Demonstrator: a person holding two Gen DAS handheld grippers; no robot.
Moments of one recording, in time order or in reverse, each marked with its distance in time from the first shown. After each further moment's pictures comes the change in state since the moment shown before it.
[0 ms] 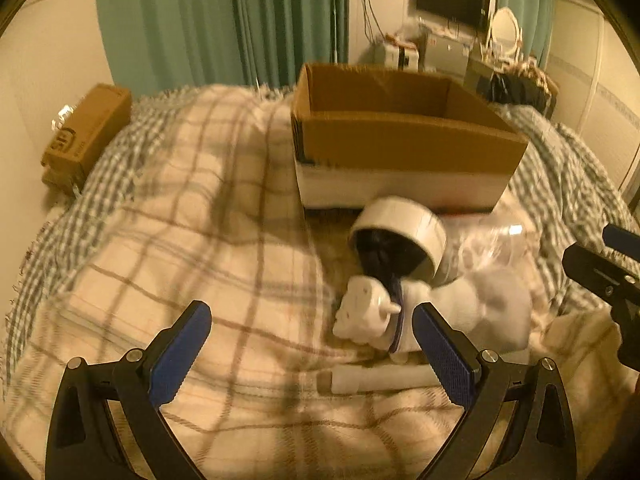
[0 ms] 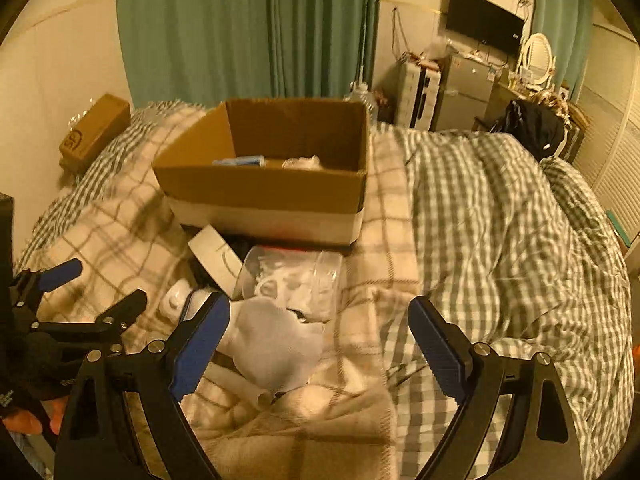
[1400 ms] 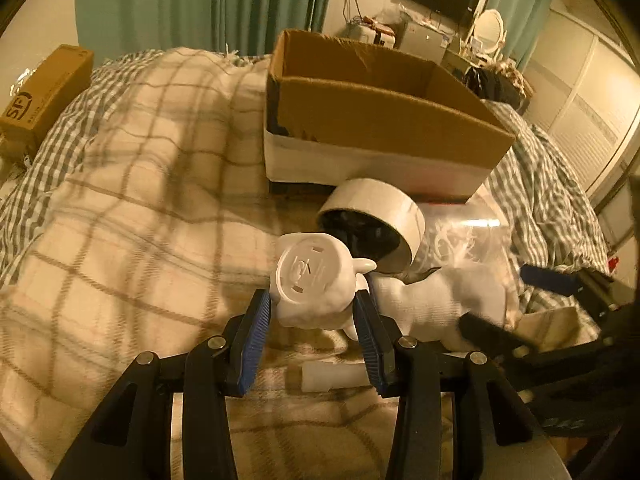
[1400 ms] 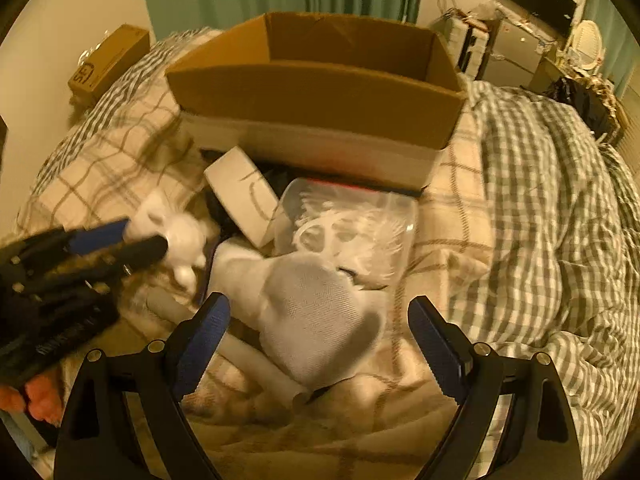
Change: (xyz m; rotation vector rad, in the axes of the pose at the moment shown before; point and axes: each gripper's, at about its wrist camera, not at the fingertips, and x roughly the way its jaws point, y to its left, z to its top) left arm 0.013 0.015 0.000 -0.048 0.077 -0.188; right arm 0.061 0.031 -0.009 -0.093 0.218 0.093
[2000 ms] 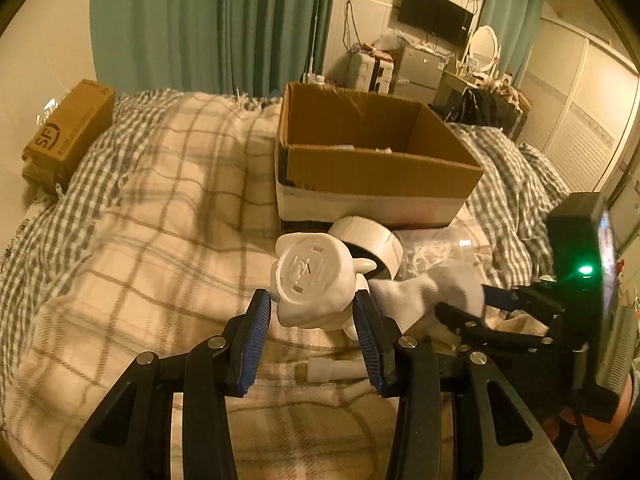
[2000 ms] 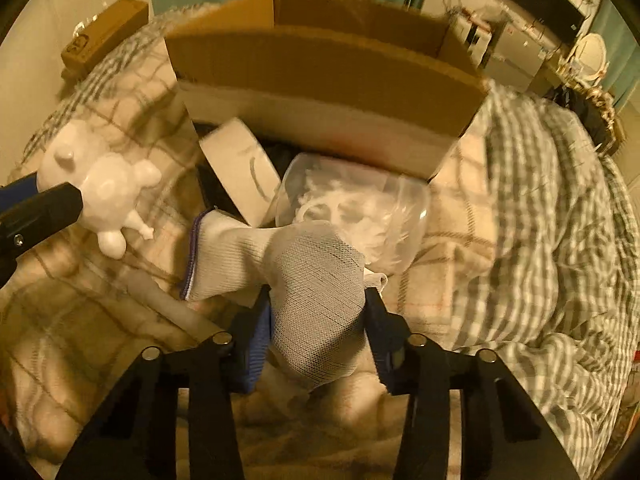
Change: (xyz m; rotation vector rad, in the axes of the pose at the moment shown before) left arm -0.056 -0.010 0.006 0.021 -0.108 0.032; right arm 0.006 0.010 -0.005 -0.042 0.020 -0.077
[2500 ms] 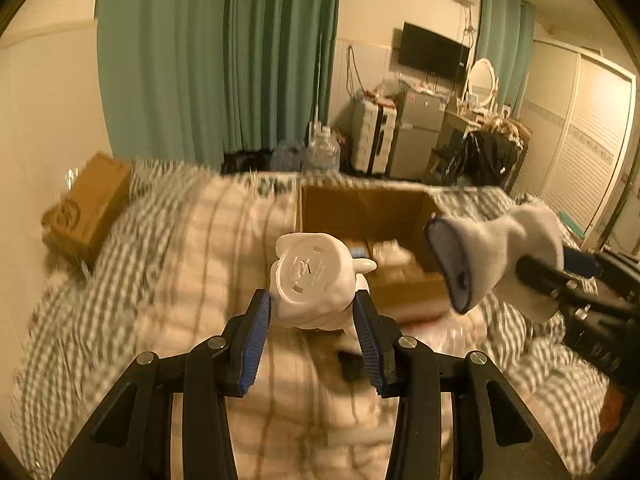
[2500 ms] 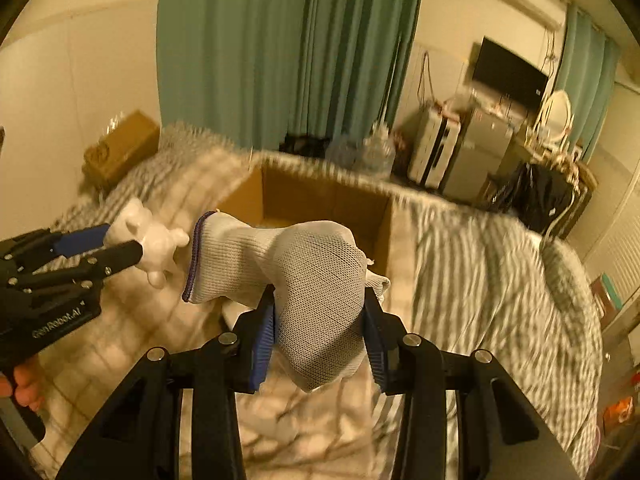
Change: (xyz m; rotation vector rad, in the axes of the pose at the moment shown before) left arm -0.043 0.003 0.087 0.032 -0.173 0.040; right arm -0.136 -0.015 0.070 0.005 -0.357 -0.048
